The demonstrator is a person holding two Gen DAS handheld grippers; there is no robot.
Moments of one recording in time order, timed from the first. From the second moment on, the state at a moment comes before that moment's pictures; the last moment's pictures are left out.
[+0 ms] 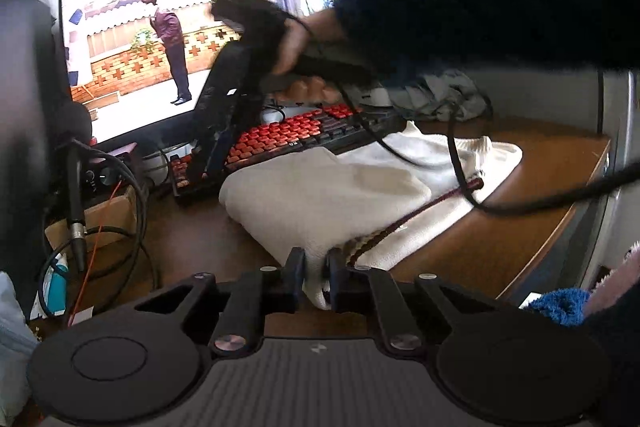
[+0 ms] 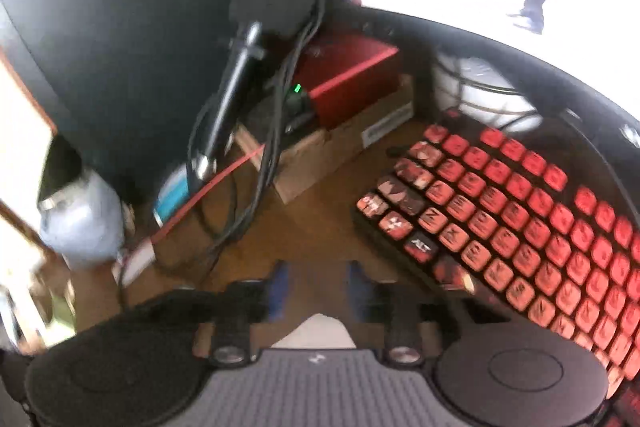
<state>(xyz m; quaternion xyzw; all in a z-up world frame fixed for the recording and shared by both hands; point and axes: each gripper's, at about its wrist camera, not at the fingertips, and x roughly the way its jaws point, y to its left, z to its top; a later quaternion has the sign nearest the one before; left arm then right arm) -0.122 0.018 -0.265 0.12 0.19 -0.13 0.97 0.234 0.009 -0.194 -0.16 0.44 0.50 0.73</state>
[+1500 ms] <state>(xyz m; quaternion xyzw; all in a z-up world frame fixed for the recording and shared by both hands) -0.139 0.051 -0.234 -0.05 0.26 -0.15 0.95 0.111 -0.099 -0.181 -0.07 0.35 0.48 0.80</state>
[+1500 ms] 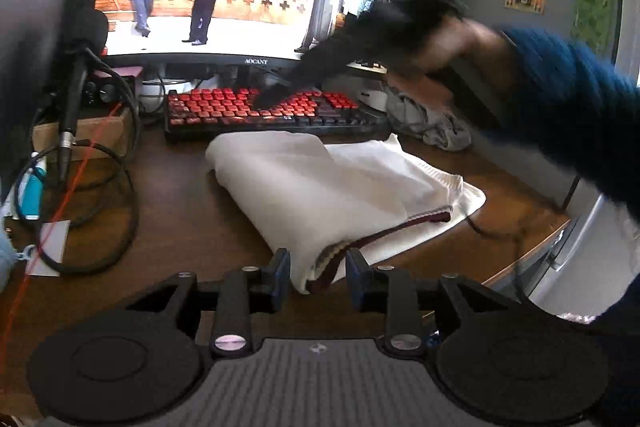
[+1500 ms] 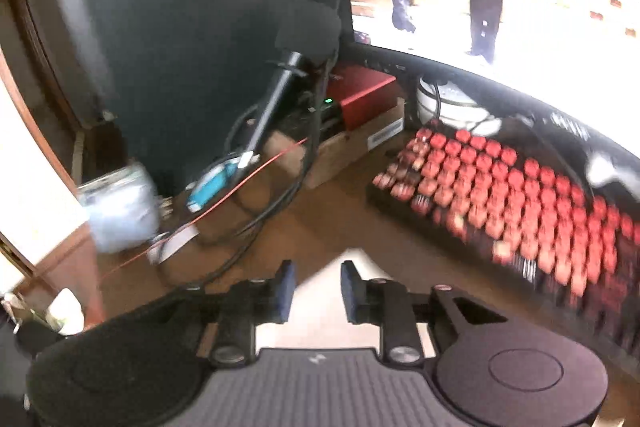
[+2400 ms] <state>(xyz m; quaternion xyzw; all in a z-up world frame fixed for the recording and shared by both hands) -0.045 0.100 -0.255 -0.28 0.39 -0.18 0.86 0.013 -0.285 -0.278 0.00 0.29 0.31 0.91</state>
